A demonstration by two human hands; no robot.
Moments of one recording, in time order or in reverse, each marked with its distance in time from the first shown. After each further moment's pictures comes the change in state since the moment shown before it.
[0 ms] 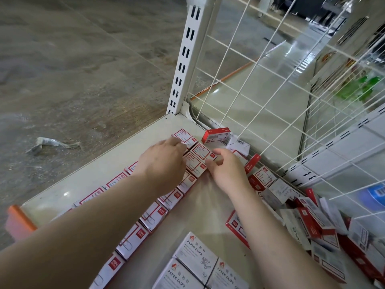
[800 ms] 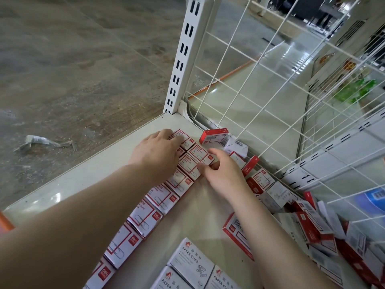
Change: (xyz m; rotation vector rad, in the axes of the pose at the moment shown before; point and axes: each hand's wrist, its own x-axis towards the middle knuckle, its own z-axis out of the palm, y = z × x) left_hand 0.022 -0.012 0.006 -0.007 0.020 -0.040; right_hand -0.008 -0.004 -0.007 0.049 -0.105 -0.029
